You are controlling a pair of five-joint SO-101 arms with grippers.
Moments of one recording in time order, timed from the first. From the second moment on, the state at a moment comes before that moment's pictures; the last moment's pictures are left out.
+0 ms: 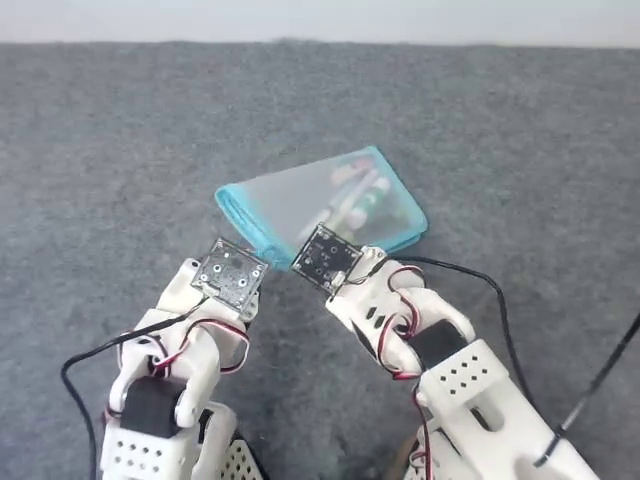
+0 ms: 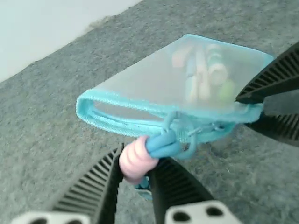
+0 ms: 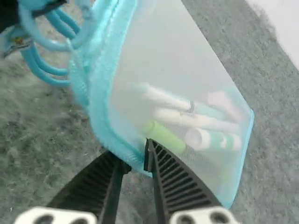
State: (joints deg) left arm 5.6 -90.2 74.1 63.7 -16.2; right arm -34.5 -51.1 68.8 30.6 28.3
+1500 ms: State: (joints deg) left arm 10.0 -90.5 70.5 66.9 -17.8; right arm -49.8 -61.5 73.0 24.0 31.8
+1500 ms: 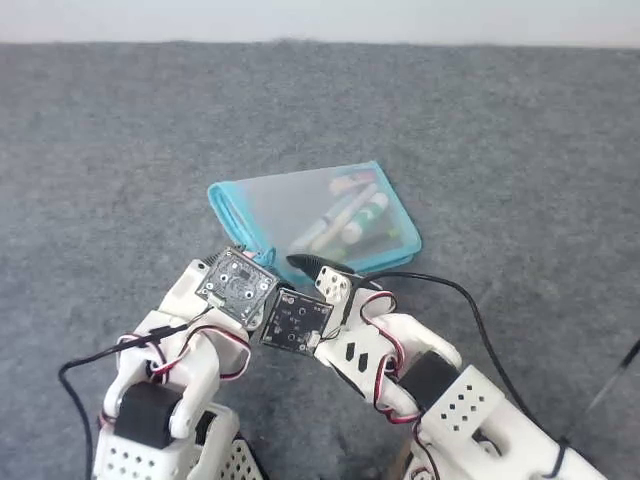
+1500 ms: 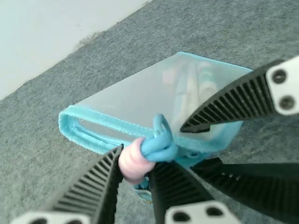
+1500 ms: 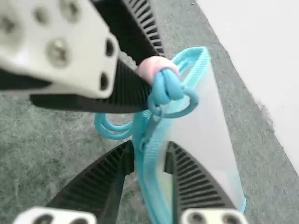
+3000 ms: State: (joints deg) left arm 1.9 -90.4 70.5 66.9 -15.5; right arm -41.7 -61.5 76.0 30.2 30.7
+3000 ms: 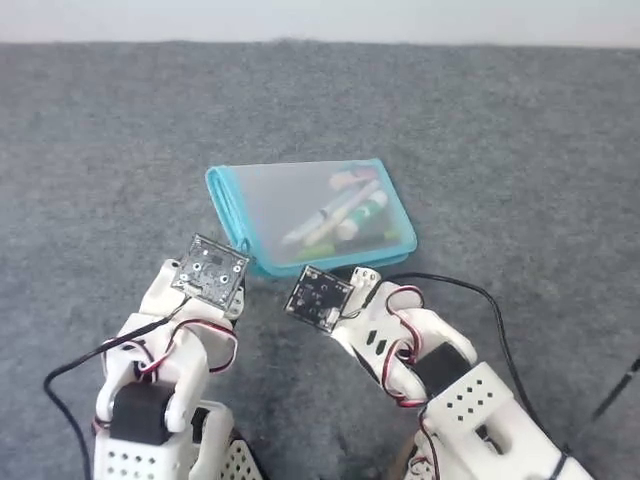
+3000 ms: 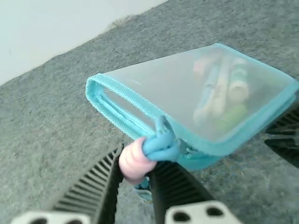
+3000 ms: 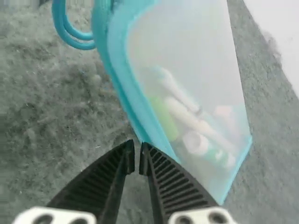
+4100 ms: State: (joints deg) left arm 6.4 -90.4 70.5 66.8 -15.5; right arm -46.5 -63.5 72.5 26.6 31.3
